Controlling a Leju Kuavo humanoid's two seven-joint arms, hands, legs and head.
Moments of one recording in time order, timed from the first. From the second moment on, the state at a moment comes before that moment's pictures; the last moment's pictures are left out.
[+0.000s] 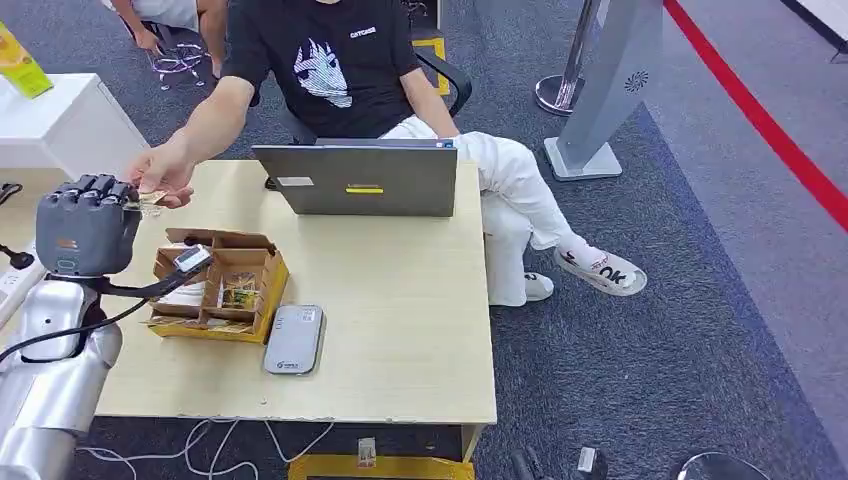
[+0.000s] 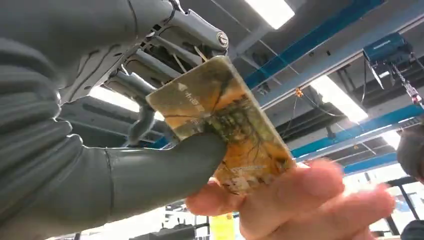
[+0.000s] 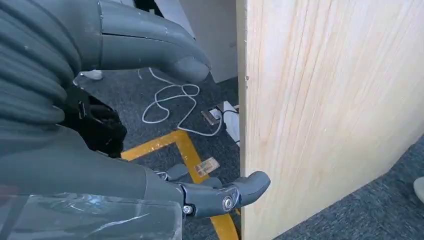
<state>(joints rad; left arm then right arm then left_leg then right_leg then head) -0.47 0.35 -0.04 -1.03 -1.45 0.64 -0.20 -0.20 0.23 -0.87 -0.23 0.22 0.32 -0.40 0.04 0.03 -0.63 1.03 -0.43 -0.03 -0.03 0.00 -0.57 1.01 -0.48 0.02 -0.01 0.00</state>
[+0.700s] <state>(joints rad) -0.46 0.33 -0.04 -1.06 -1.43 0.65 -0.24 -0.20 0.23 -0.87 -0.23 0.21 0.32 -0.41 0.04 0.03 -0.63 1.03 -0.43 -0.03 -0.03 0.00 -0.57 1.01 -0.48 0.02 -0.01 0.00</state>
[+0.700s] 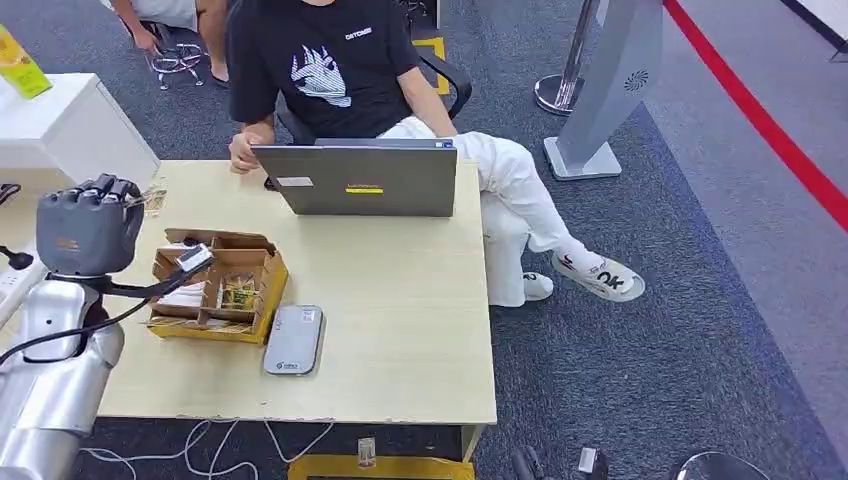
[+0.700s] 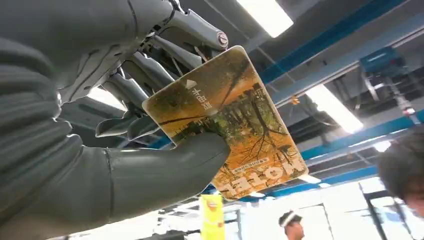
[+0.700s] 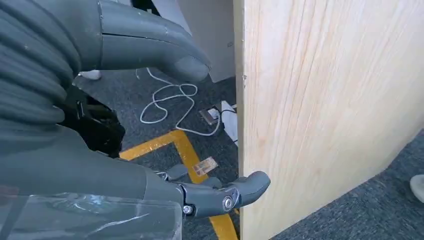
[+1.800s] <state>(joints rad) -0.26 0.17 -0.31 -1.10 -1.36 0.33 -0.28 -0.19 0.23 -0.86 -0.23 0.17 0.32 -0.43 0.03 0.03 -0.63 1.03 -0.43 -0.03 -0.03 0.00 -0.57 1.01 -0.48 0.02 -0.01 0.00</state>
